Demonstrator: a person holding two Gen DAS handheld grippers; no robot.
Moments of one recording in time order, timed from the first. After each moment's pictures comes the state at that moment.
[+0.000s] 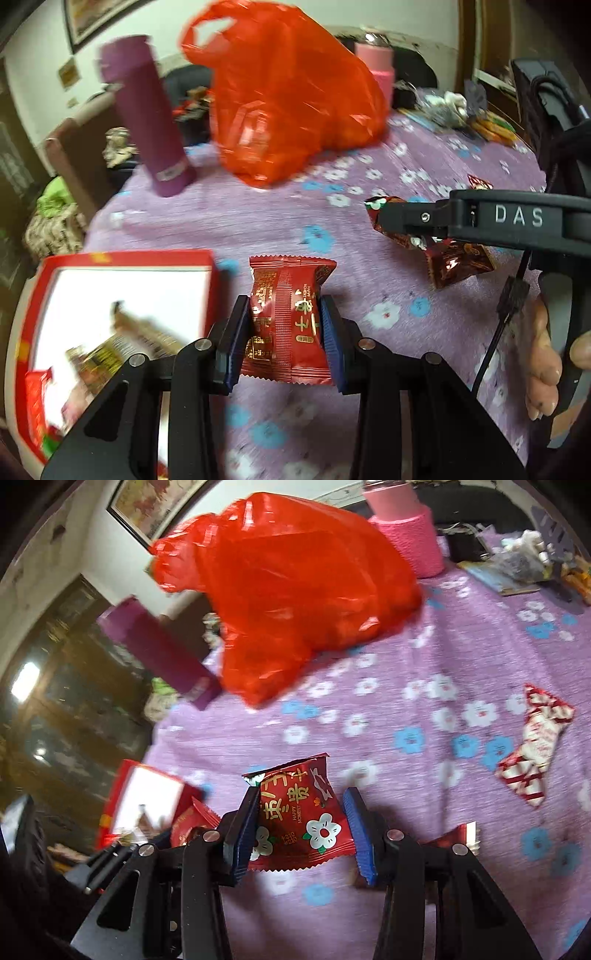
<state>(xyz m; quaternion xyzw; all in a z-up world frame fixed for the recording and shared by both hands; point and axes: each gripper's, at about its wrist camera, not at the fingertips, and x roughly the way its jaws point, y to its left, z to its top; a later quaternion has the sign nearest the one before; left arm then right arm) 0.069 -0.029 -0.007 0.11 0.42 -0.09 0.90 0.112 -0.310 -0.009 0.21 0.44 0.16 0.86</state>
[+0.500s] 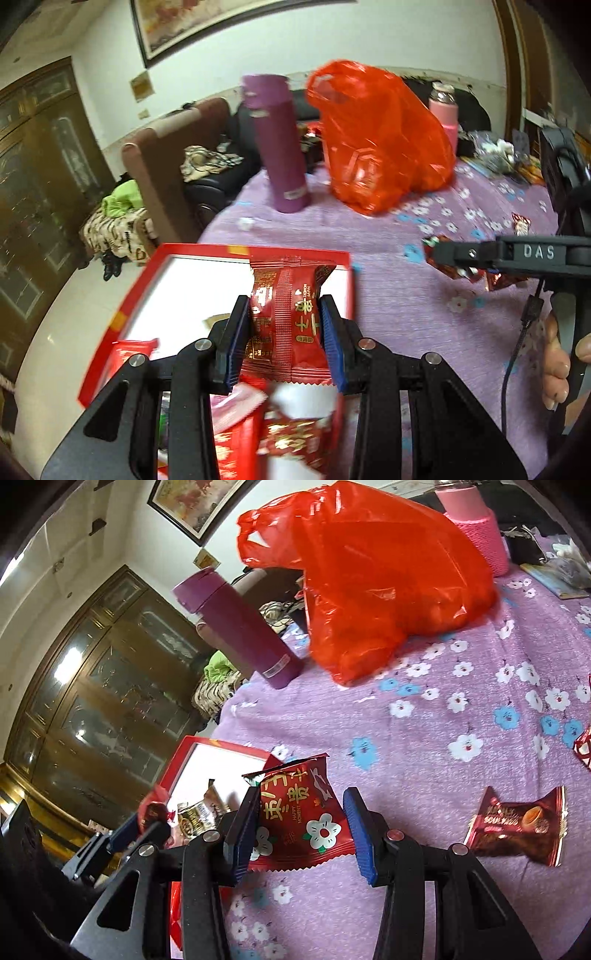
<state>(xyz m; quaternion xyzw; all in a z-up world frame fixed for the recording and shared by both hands) 0.020 0.058 0.036 0.09 0.35 0.02 0.93 0.087 -0.255 0.006 0.22 0.42 0.25 0.84</state>
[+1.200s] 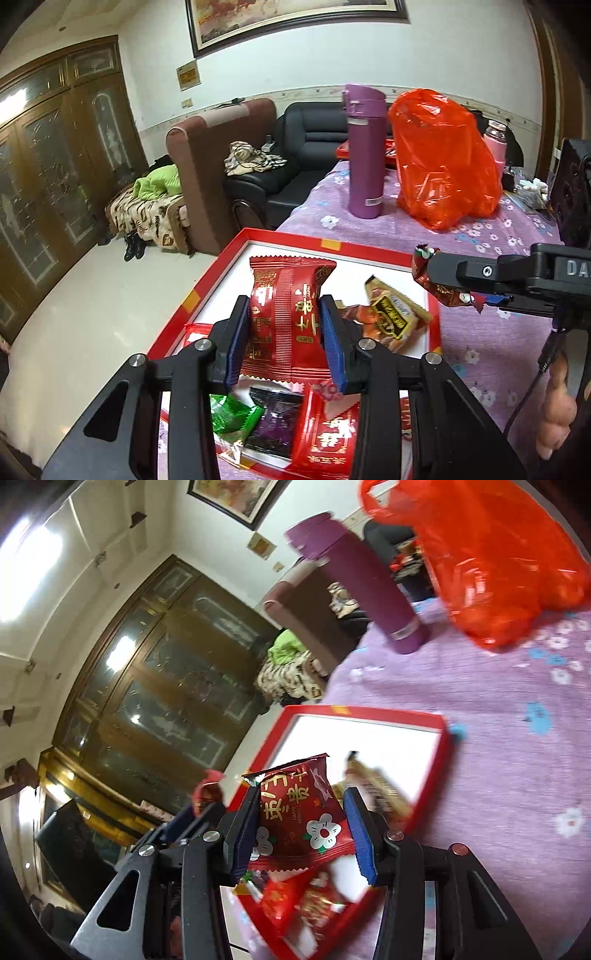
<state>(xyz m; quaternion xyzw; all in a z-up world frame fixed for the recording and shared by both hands) 0.007 0.141 0.038 0.04 0.33 0.08 0.94 0.069 -0.143 0.025 0.25 0.41 0.36 0.80</state>
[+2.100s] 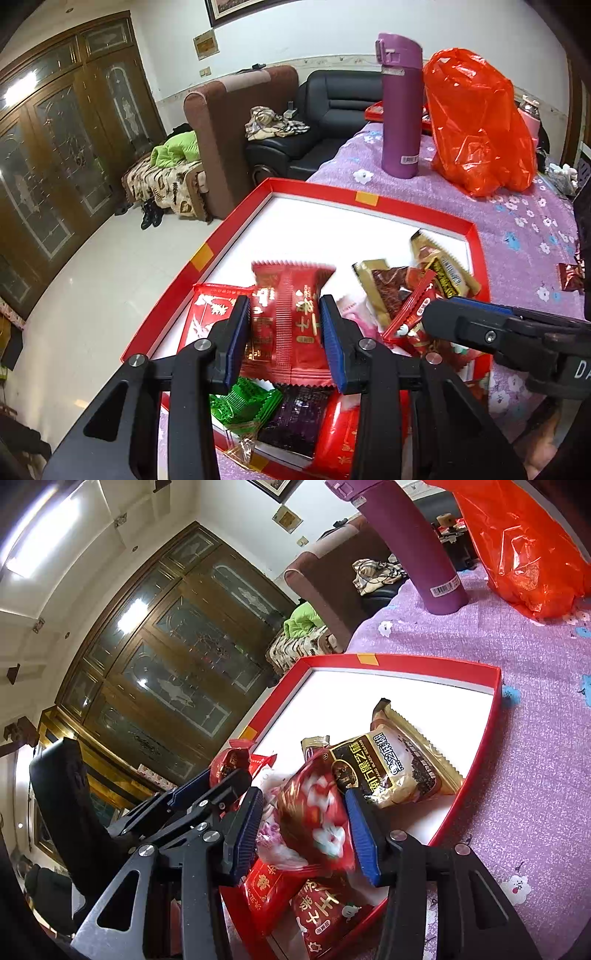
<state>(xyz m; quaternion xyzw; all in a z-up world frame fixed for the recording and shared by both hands) 0.018 0.159 -0.002 0.04 0.38 0.12 0.91 0.060 -0.099 -0.017 0.19 0.43 0.40 0.79</state>
